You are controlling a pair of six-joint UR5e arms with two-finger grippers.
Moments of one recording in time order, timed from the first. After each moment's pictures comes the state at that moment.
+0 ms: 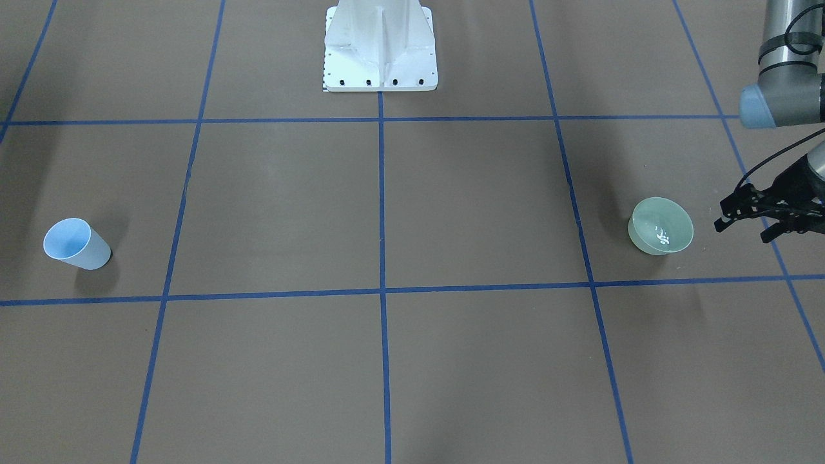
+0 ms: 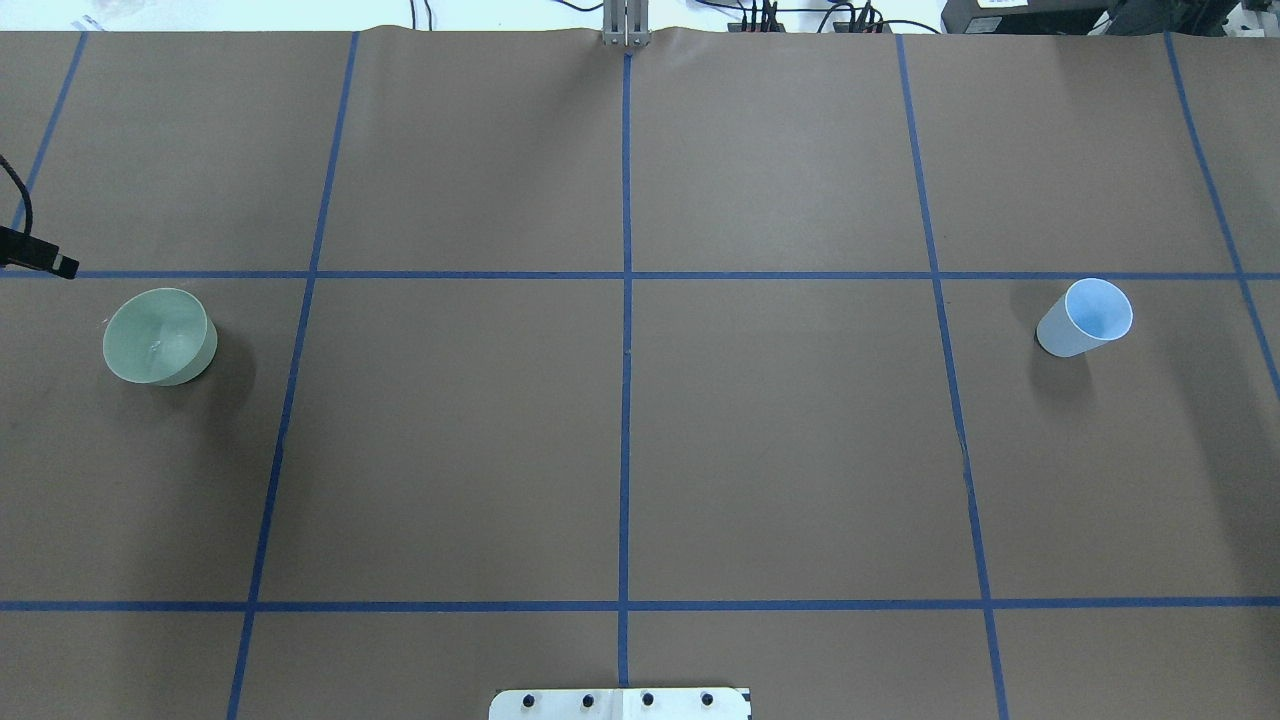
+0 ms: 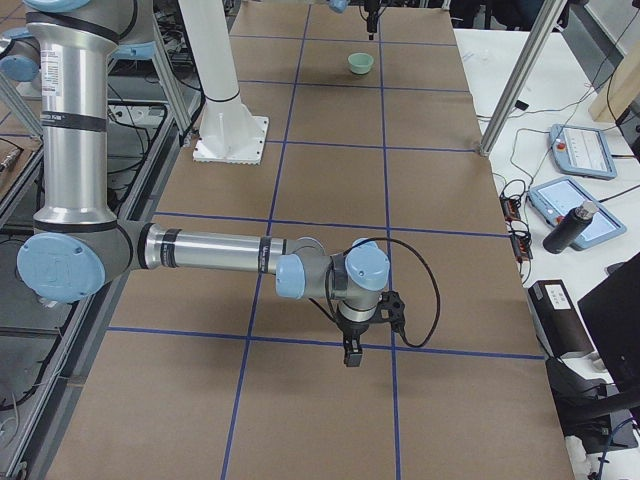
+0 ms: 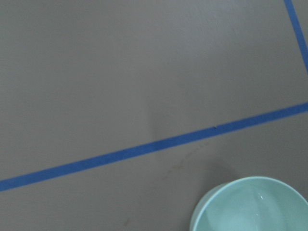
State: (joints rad) left arm -1.24 -1.65 -1.47 -2.22 -2.34 -0.44; right arm 1.48 -1.63 1.58 -1.52 2.23 -0.07
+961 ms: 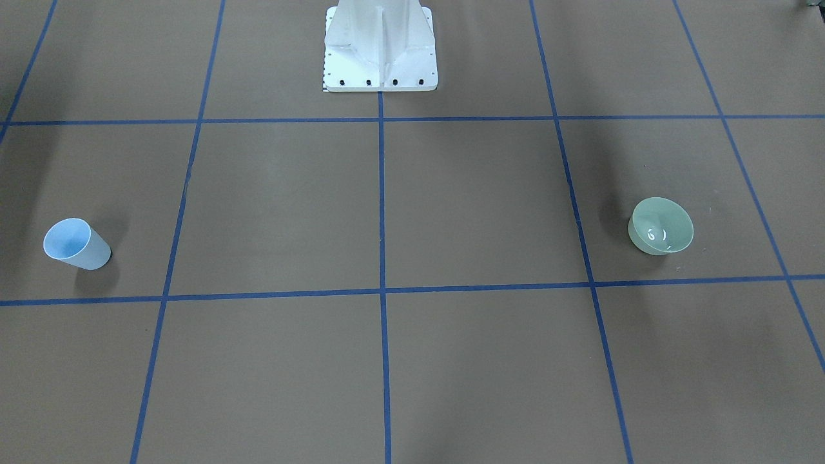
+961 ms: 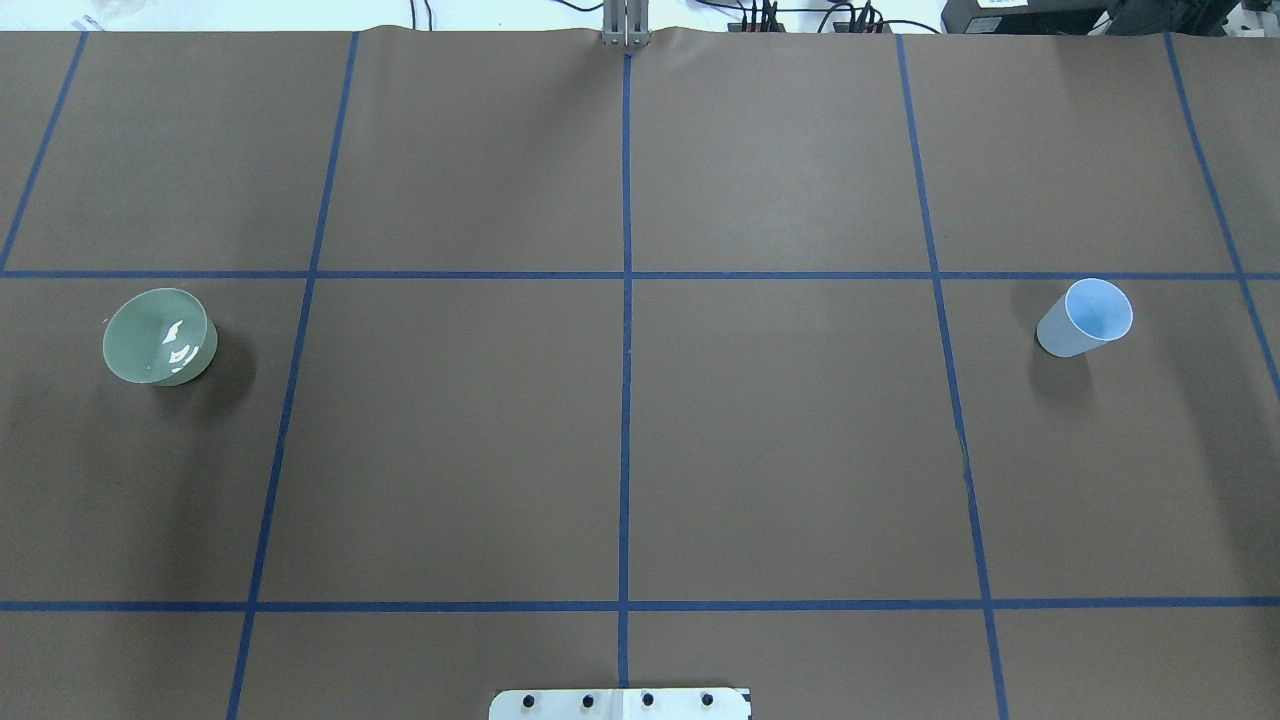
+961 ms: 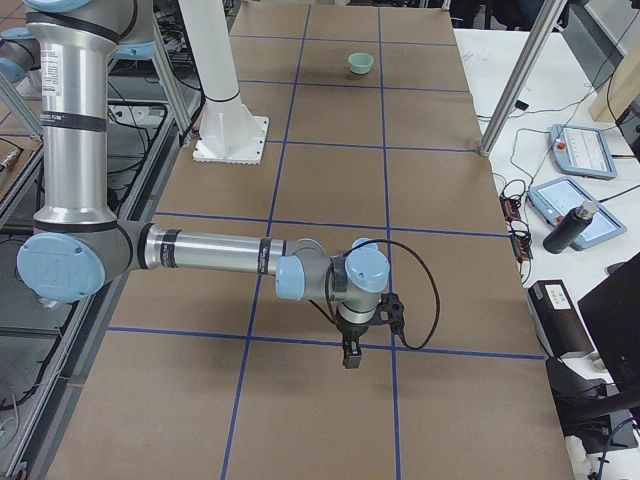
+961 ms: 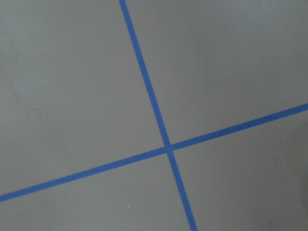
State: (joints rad) left arm -1.57 -1.65 -1.48 -1.72 -2.33 0.14; right arm 1.48 -1.64 1.57 -1.52 2.23 -0.07
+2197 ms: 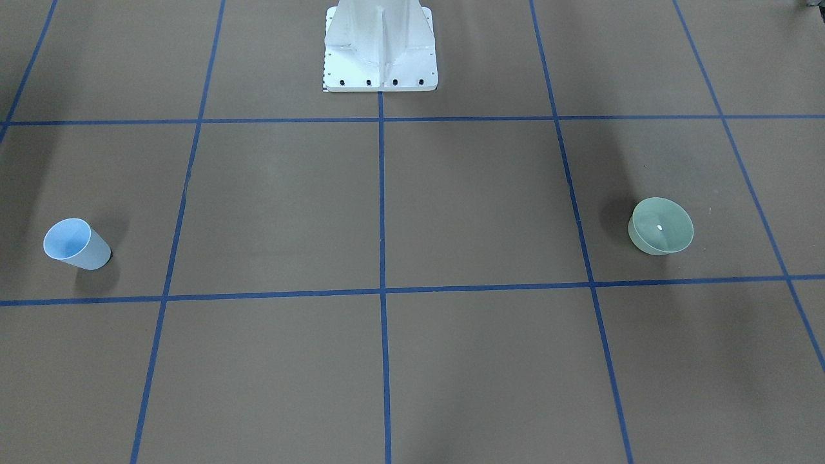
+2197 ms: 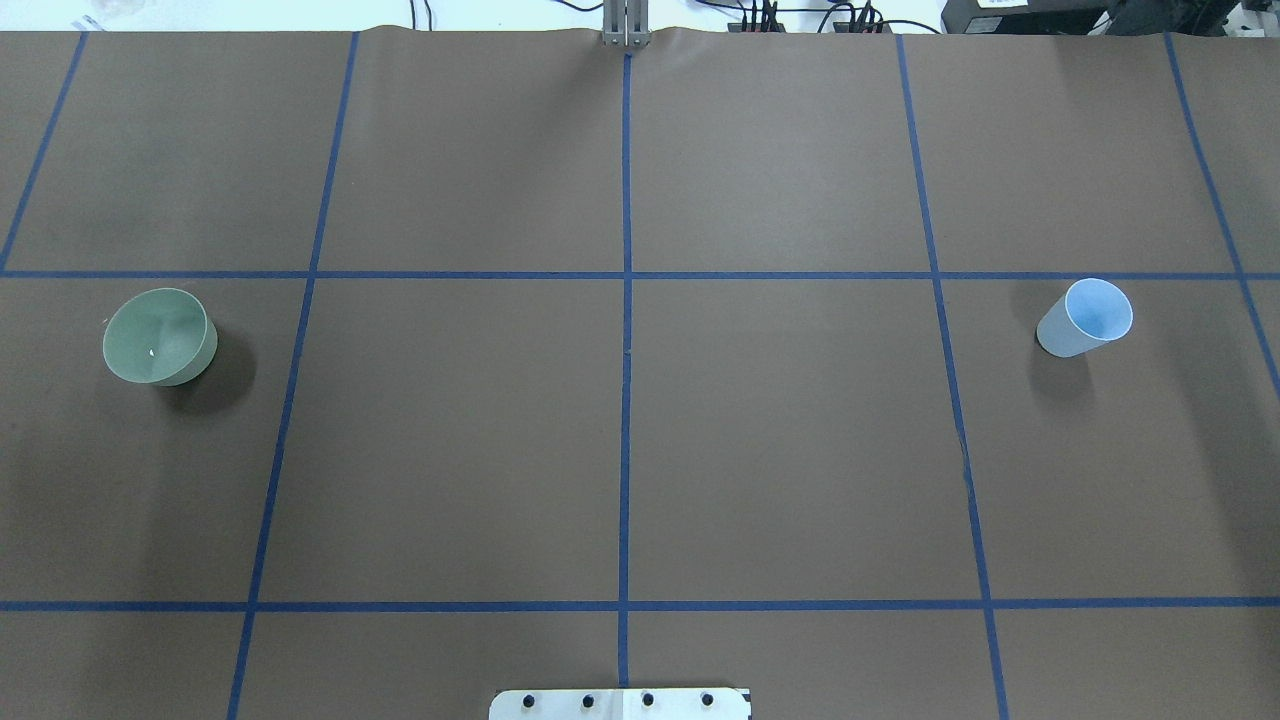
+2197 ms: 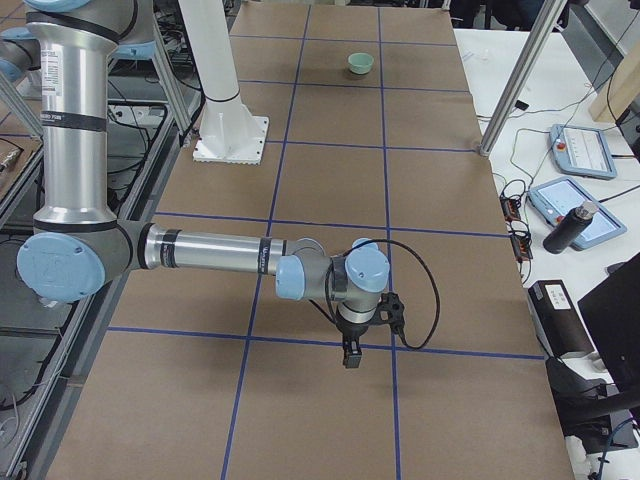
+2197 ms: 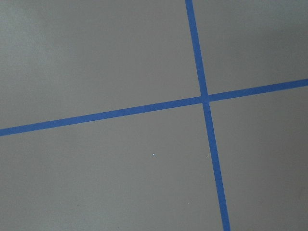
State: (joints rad) left arm -1.58 -1.59 -1.45 -1.73 -2.34 0.14; right arm 1.48 -1.63 1.58 -1.52 2.23 -0.07
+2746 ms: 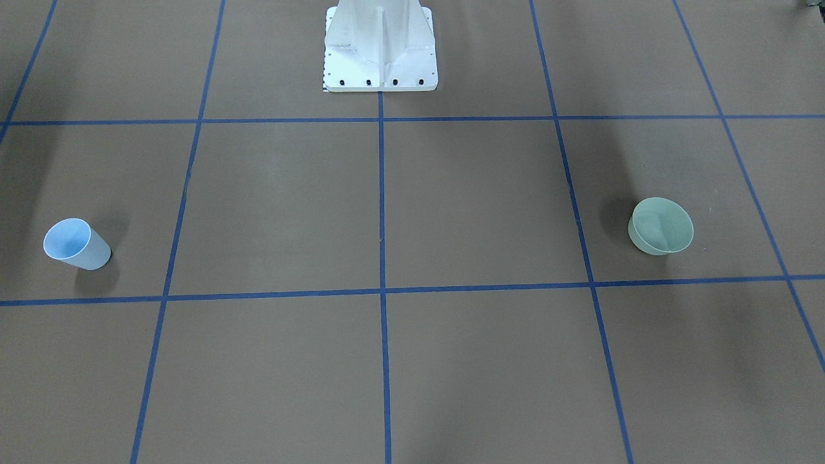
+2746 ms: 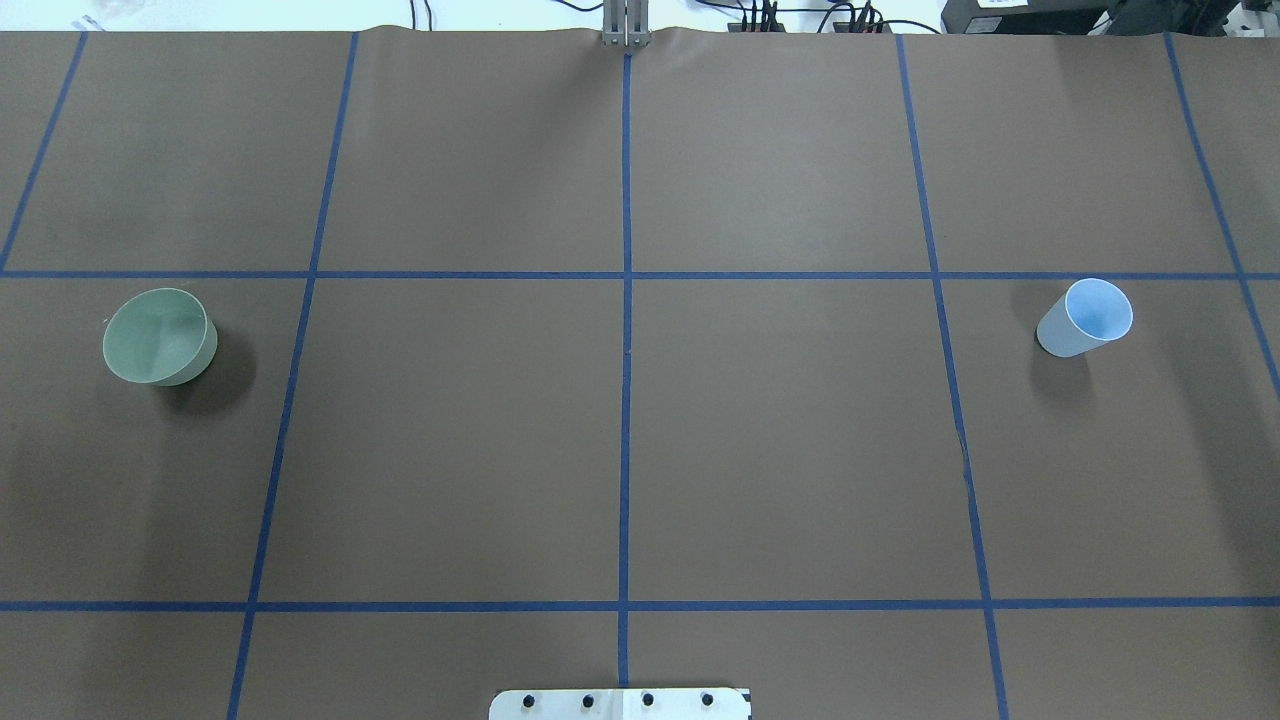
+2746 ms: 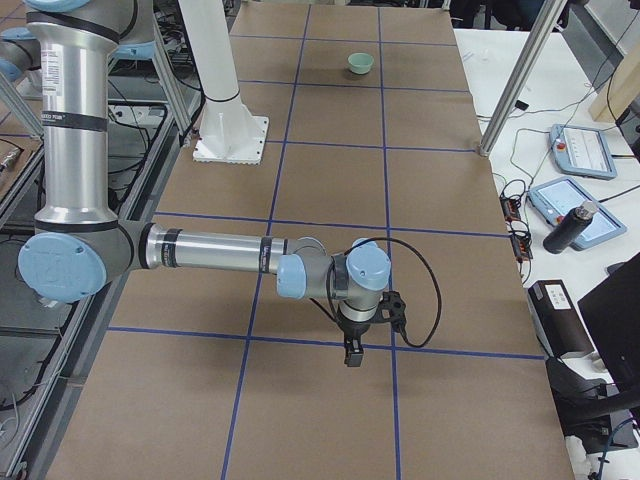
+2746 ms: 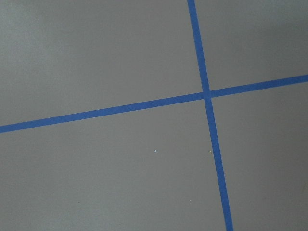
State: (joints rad) left arm -1.58 -1.59 -1.45 -1.73 -2.34 0.14; right arm 1.48 -1.63 1.58 -1.52 2.23 -0.07
